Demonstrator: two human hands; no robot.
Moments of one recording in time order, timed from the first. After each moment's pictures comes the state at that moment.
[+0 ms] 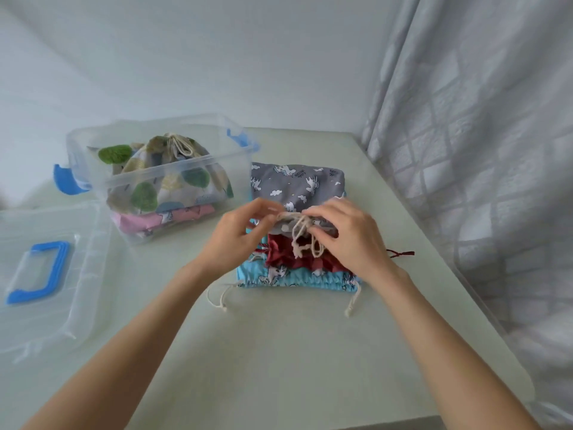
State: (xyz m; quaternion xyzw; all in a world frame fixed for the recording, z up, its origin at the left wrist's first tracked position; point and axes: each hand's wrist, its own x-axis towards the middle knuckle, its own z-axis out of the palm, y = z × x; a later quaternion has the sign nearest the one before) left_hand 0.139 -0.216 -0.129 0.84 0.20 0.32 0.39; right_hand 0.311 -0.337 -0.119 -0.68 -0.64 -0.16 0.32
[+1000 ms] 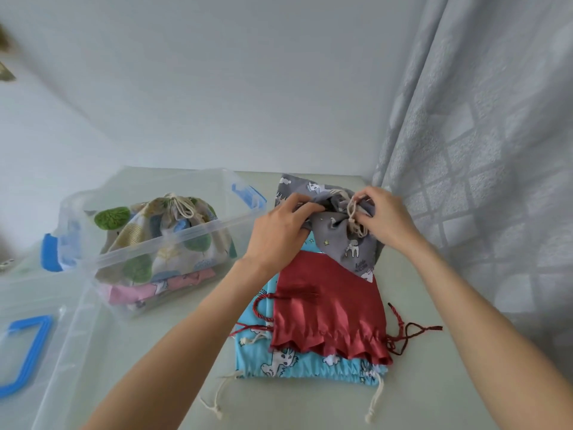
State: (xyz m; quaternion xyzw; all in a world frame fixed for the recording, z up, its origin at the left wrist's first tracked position) left_hand 0.247 -0.145 -0.091 0.91 0.18 0.38 0.05; right_hand 0.439 -0.242 -0.066 -0.78 -0.54 -0.07 0.31
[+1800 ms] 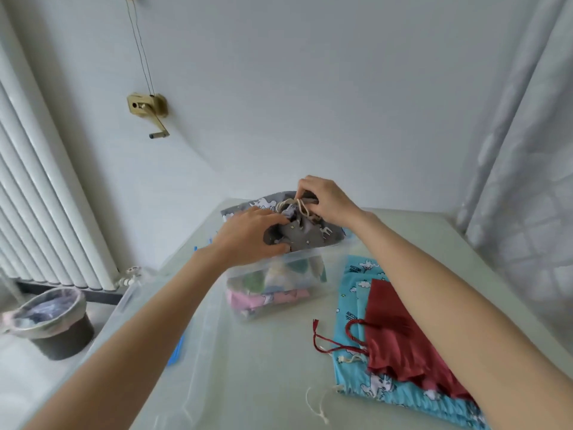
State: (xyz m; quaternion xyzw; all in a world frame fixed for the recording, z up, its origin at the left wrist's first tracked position) left_hand 0.054 -0.078 -0.024 0.92 0.33 0.20 -0.01; right_hand 0.270 -0.074 -0.010 -0.55 -0.78 -0.02 0.30
